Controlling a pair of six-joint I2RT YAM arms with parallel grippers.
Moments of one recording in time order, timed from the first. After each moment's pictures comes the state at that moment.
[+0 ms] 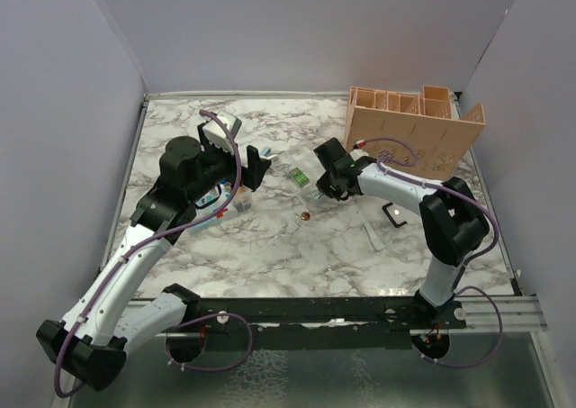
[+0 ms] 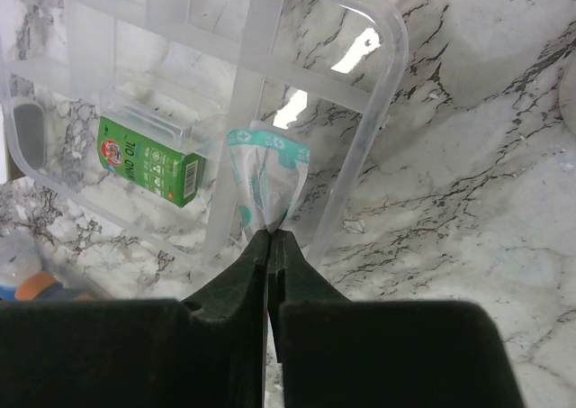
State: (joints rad) left arm -0.47 0.94 1.03 -0.28 0.18 -0.11; right arm 0.65 1.79 1.22 -0.47 0.29 1.27
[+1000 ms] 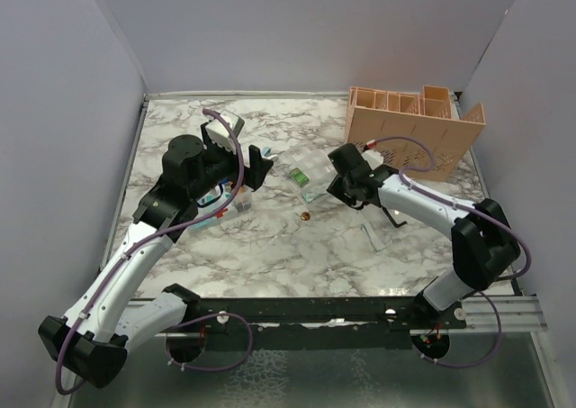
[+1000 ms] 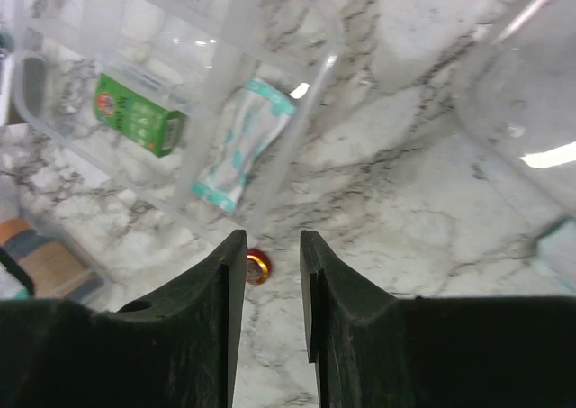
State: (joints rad) left arm -0.47 0.96 1.03 -0.28 0.20 -0.11; right arm 0.65 1.61 1.11 -0.48 0.31 1.13
